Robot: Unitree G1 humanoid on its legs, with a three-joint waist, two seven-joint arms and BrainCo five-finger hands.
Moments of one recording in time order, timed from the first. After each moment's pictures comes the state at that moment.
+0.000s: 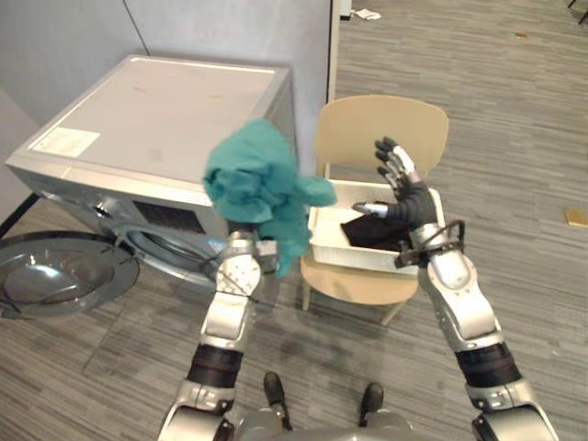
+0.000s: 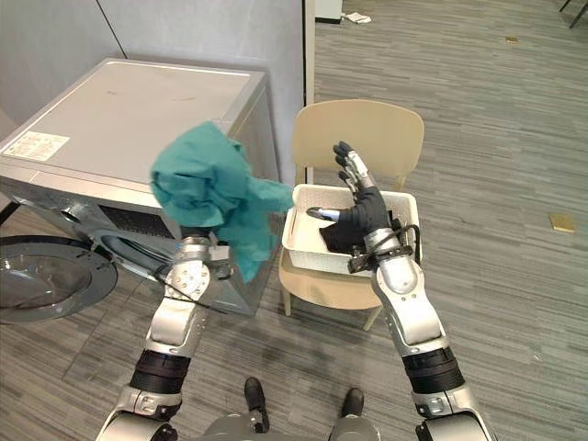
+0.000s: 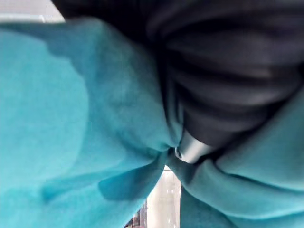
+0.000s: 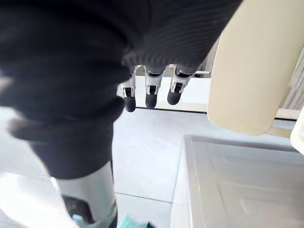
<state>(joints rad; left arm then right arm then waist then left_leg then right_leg) -0.25 0.03 -0.06 -0.07 -0.07 -0.02 0.33 -0.27 -0.32 0.09 -0.12 0.19 -0.05 -0.02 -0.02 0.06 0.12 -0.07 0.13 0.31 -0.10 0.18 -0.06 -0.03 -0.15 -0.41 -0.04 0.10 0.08</state>
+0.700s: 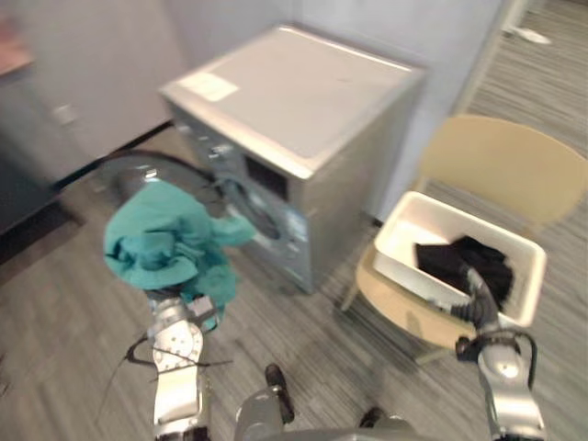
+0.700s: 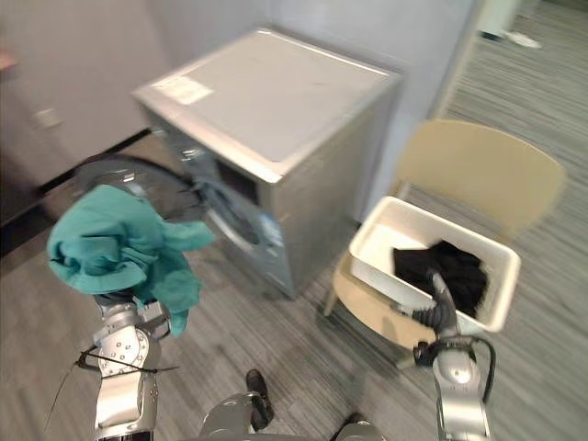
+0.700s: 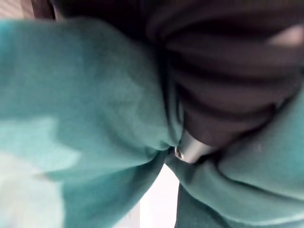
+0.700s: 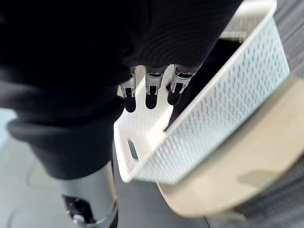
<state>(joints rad) 0.20 -0.07 0.19 -0.29 0.05 -0.08 0.27 0.22 -0.18 -0.25 0.13 -0.17 0.08 0.06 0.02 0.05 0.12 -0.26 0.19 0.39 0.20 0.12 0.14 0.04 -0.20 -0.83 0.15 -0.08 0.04</state>
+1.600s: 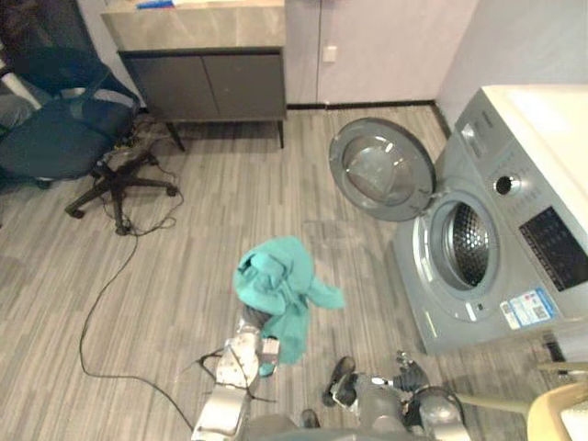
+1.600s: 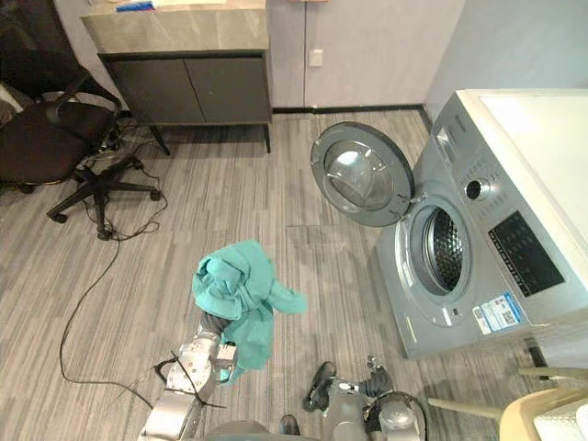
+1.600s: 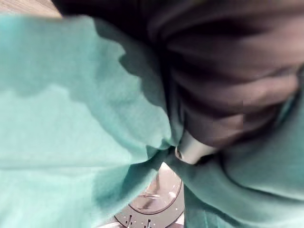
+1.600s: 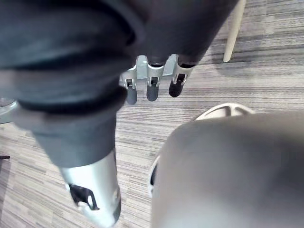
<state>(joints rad) 0.17 0.00 -0.22 0.03 0.04 -0.02 0.10 0.13 -0.04 -0.16 0.66 -0.30 0.09 0.04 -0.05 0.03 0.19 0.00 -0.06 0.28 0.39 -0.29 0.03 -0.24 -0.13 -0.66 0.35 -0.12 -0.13</state>
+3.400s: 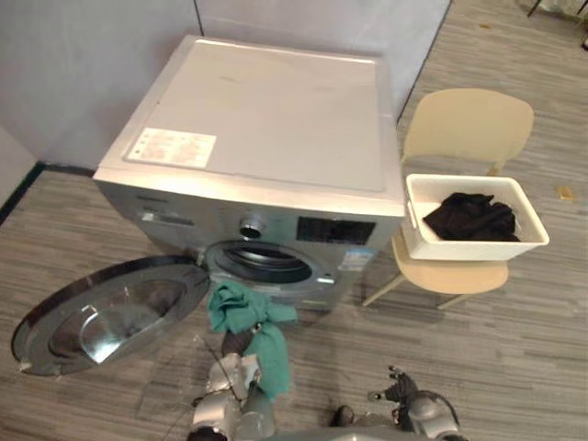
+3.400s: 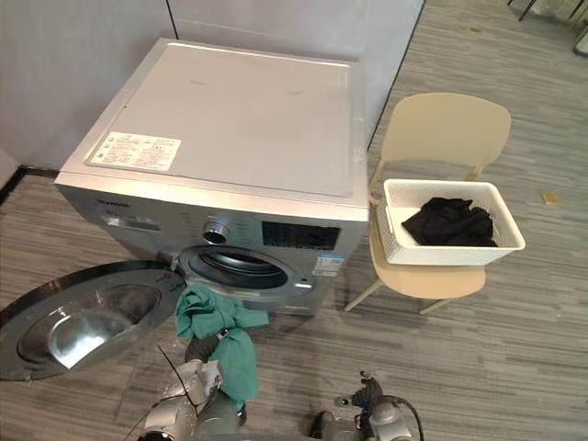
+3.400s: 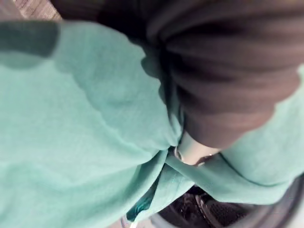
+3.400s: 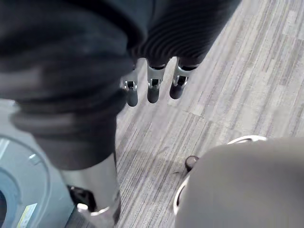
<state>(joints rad) 0.00 0.05 -0.04 0.62 -0.32 -0.02 0.17 -0.01 -0.04 0.06 0.94 -0.26 0.06 -0.06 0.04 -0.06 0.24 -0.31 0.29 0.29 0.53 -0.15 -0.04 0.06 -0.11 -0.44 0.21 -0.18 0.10</state>
